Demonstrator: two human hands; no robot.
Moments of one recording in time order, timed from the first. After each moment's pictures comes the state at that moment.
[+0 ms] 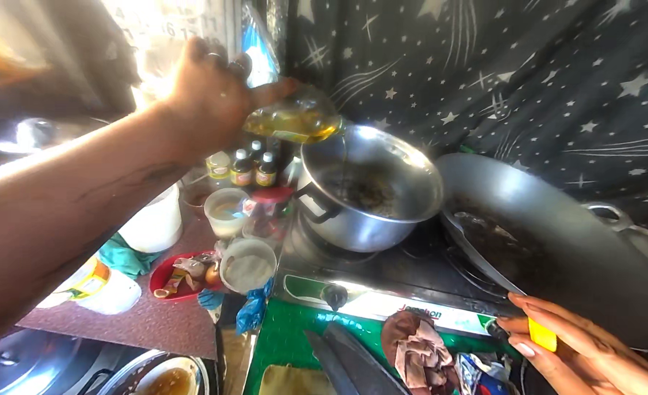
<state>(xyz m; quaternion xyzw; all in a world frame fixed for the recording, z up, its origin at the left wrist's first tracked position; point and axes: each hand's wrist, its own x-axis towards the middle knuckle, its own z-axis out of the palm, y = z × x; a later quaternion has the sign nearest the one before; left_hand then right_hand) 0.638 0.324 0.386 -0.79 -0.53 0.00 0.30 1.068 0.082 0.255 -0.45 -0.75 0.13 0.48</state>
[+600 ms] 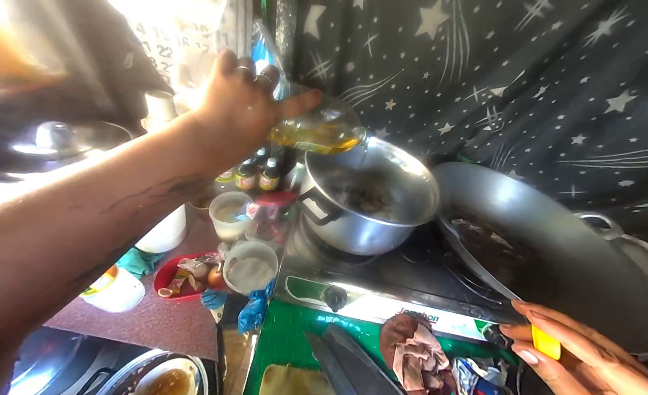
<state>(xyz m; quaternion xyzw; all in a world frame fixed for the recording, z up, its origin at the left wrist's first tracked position) 0.653 0.302 0.394 -0.81 -0.49 -0.03 0.31 1.066 0.072 0.263 -0.44 -0.75 0.12 0.48</state>
